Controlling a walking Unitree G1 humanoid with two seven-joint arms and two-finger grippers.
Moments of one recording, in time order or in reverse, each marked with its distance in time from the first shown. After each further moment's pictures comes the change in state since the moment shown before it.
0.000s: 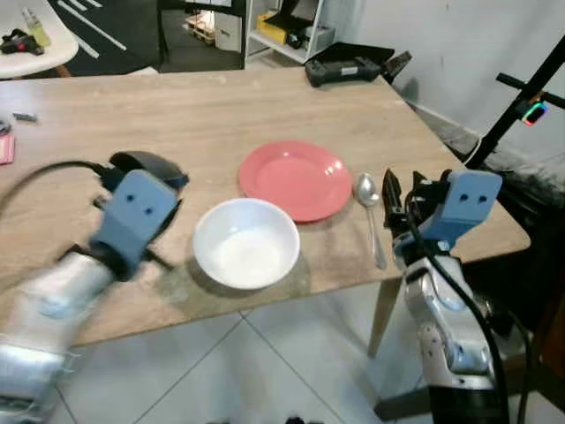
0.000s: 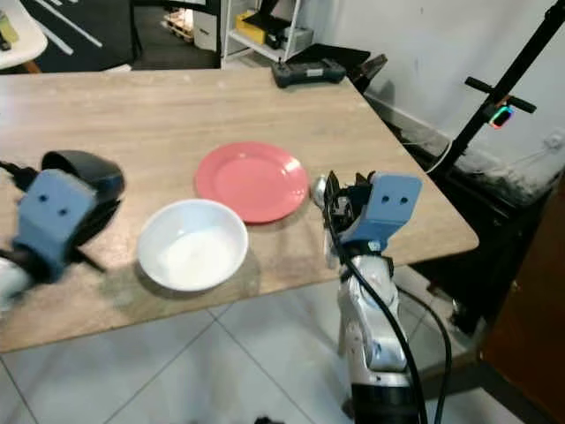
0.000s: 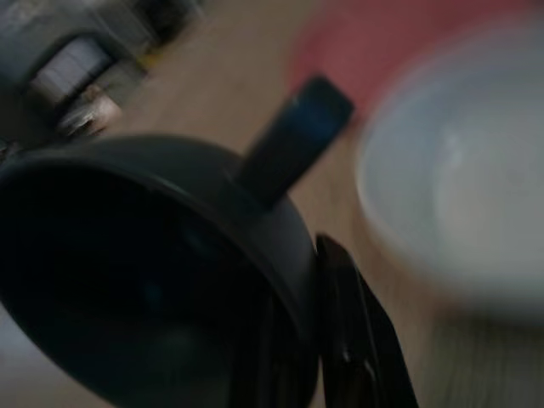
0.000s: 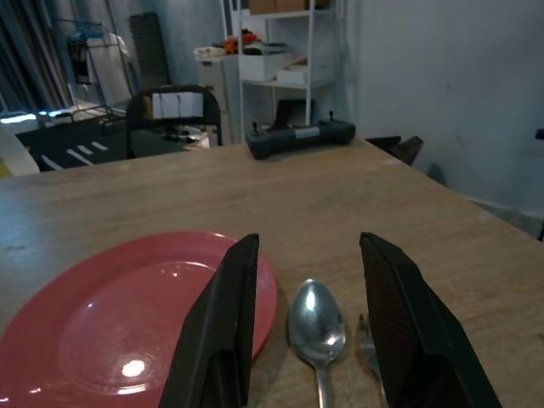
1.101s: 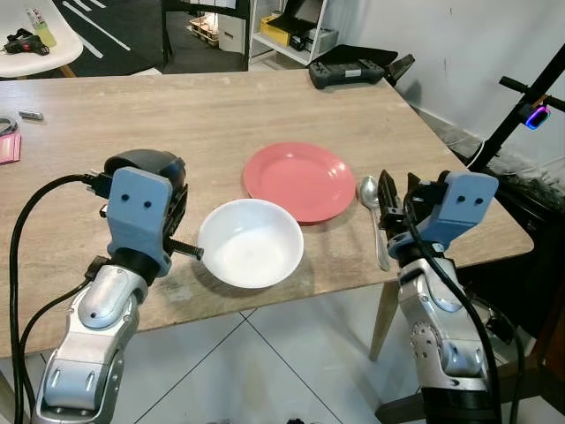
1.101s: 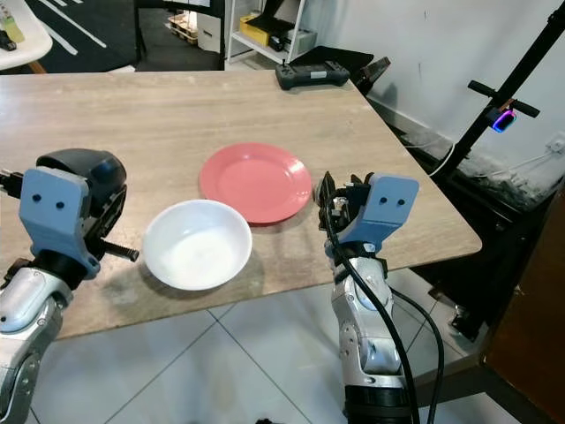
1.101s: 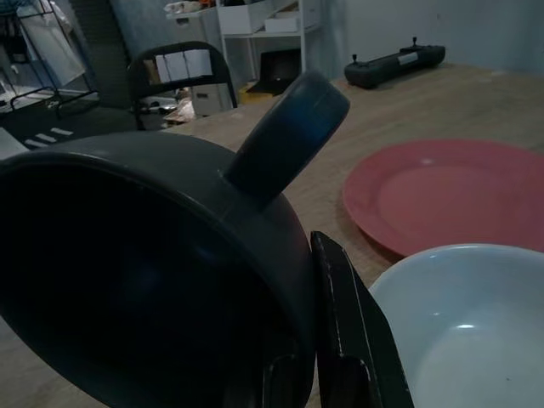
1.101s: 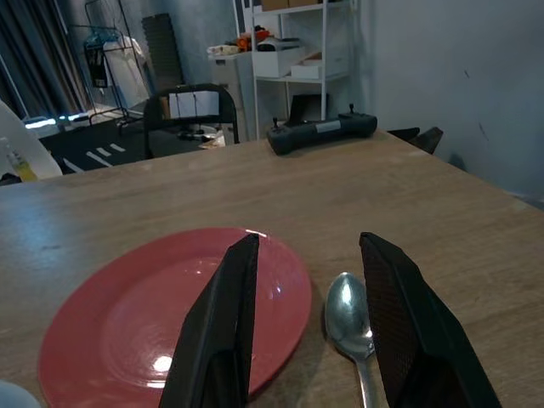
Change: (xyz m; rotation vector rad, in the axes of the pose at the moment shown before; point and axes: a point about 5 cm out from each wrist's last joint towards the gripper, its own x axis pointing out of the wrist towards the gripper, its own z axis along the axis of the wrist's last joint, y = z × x) left arm 0.052 -0.041 0.025 -0.557 -0.269 0.477; right arm -0.004 0.006 -0.006 0.059 0.020 -0.004
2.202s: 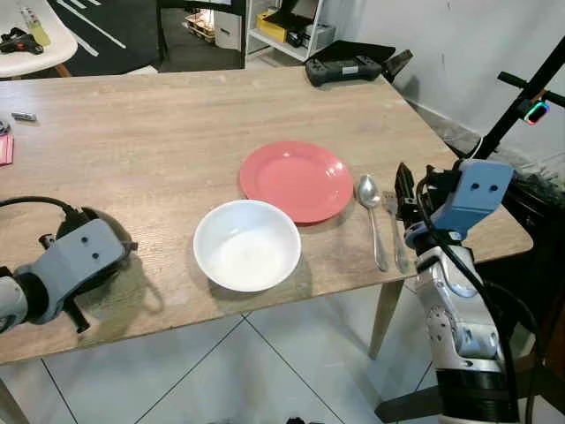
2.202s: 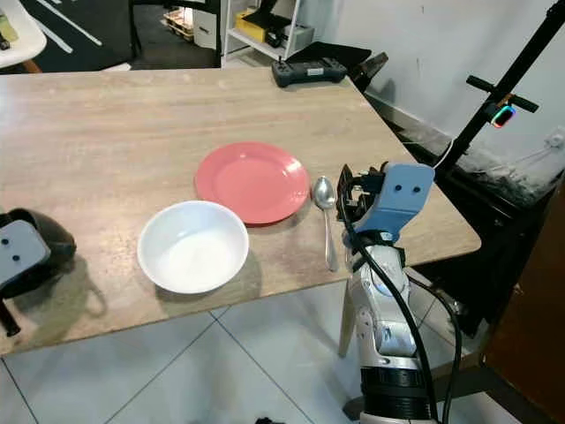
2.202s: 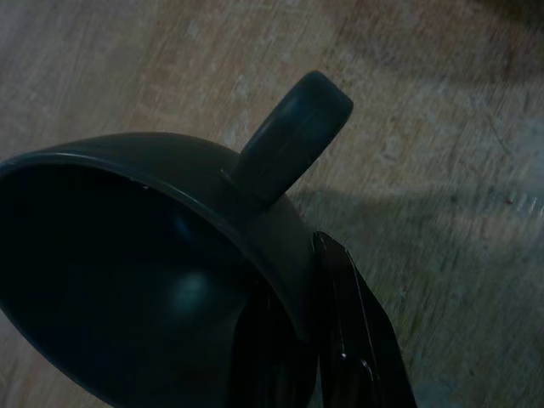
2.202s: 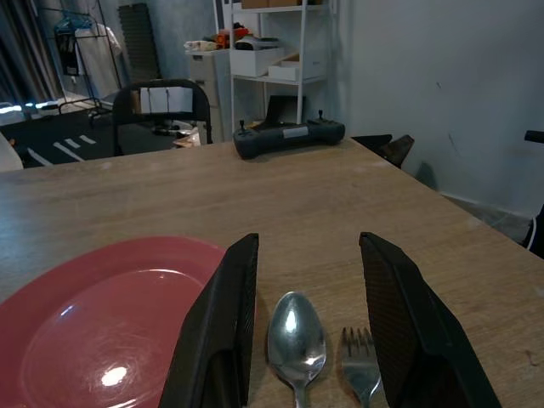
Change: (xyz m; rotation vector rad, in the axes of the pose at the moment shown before) left arm -0.040 0.095 -0.038 0.481 0.509 -0.467; right arm 0.016 -0.021 0.007 -0.075 -0.007 -0.033
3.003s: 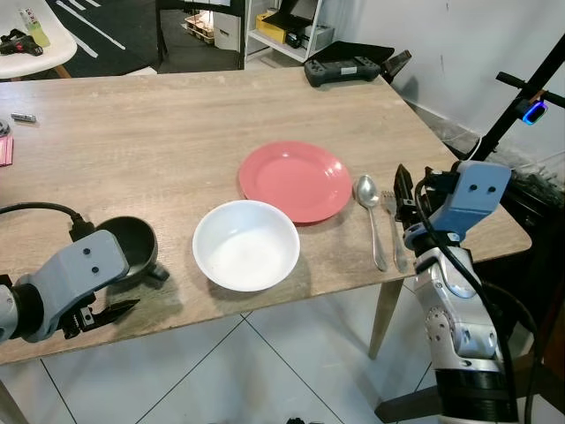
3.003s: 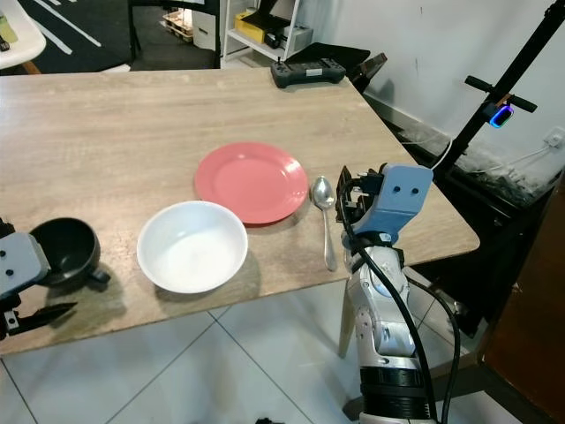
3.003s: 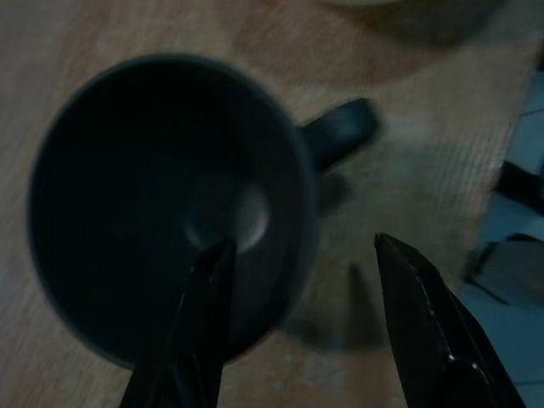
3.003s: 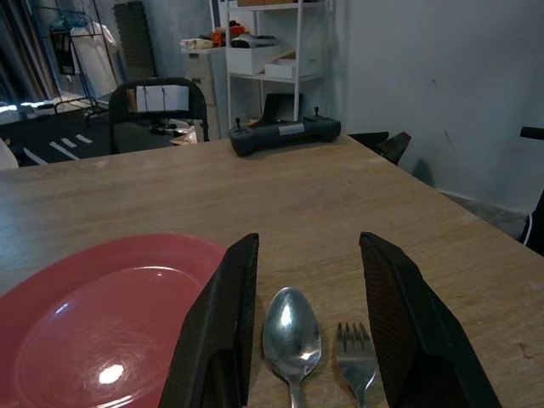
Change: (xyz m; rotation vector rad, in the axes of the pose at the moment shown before) left arm -0.016 -0.013 0.007 0.006 0.020 -0.165; right arm 0.000 0.000 -0.003 0.001 0.007 0.000
